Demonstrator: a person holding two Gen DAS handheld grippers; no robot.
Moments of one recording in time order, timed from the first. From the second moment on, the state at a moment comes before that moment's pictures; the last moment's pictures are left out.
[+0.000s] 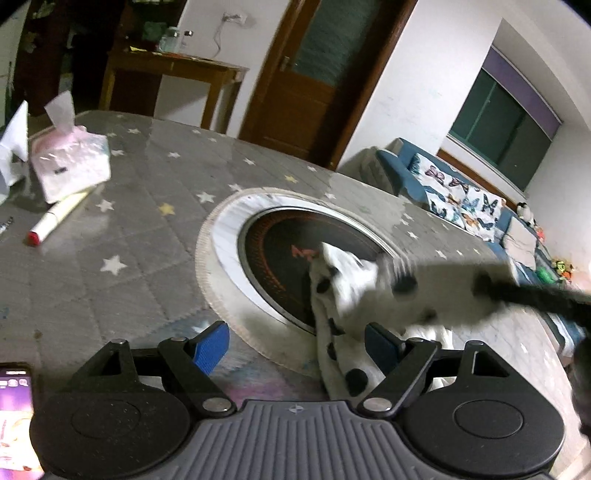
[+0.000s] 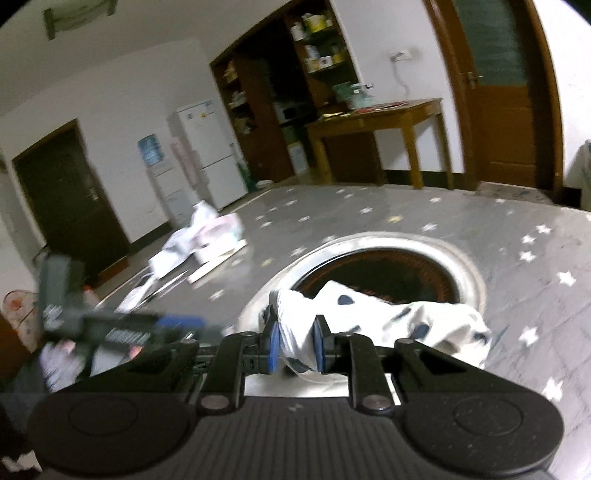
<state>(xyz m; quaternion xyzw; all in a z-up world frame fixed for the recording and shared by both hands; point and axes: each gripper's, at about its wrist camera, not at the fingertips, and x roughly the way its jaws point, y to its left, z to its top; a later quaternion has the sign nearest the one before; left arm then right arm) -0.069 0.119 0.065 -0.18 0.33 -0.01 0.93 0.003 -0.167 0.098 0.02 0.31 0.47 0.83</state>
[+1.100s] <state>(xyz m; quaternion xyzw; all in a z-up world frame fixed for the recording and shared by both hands) -0.086 0.053 0.100 -0.17 0.29 -0.14 0.93 -0.093 -0.175 0.056 -0.07 0.31 0.54 0.78</state>
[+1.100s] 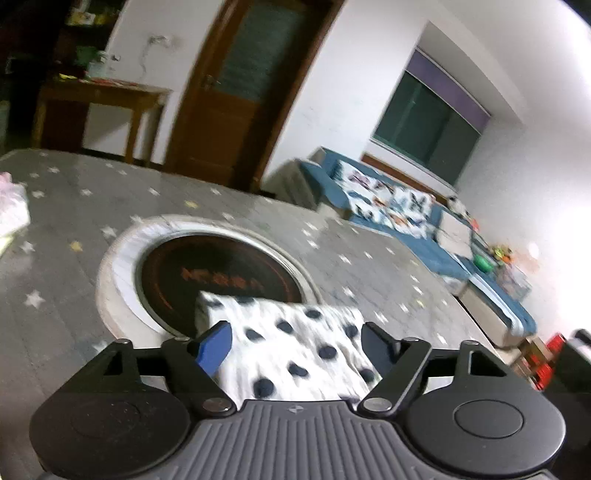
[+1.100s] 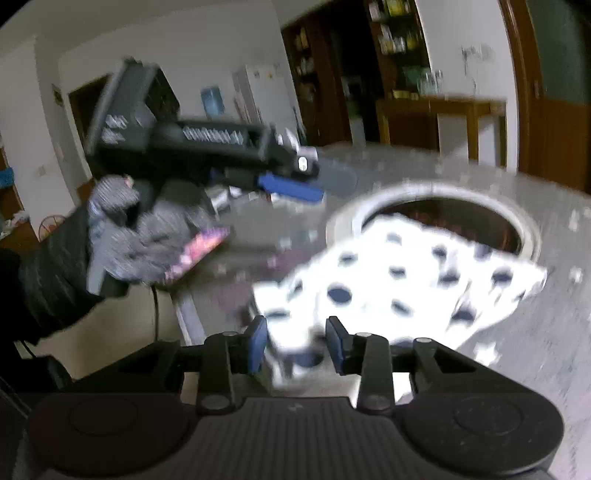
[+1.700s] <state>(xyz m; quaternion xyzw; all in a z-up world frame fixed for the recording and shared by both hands) -0.106 0.017 0.056 -0.13 0.33 -0.19 0.91 -0.024 -0.209 0.083 -0.02 0.30 0.45 0.84</state>
